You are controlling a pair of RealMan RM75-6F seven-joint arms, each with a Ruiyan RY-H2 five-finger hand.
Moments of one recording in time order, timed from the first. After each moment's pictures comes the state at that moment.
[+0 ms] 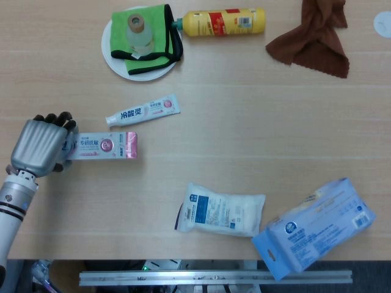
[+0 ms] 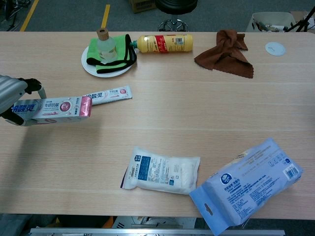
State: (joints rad) left arm -0.40 -1.33 0.04 -1.51 1.35 1.15 0.38; right arm 0.13 -1.24 0.12 -1.44 -1.51 1.53 0.16
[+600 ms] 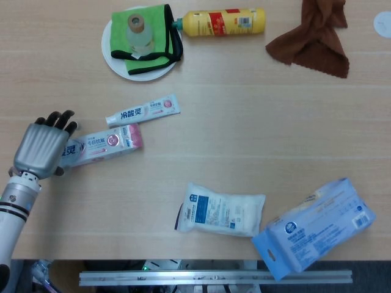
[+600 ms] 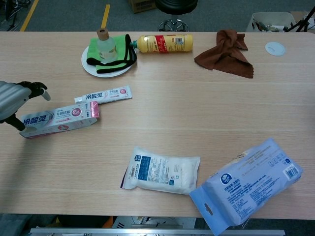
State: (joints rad) left arm -0.40 -1.33 0.02 -1.54 1.29 1.11 0.42; right arm 0.13 -1.24 0.12 -1.44 -1.51 1.53 0.16
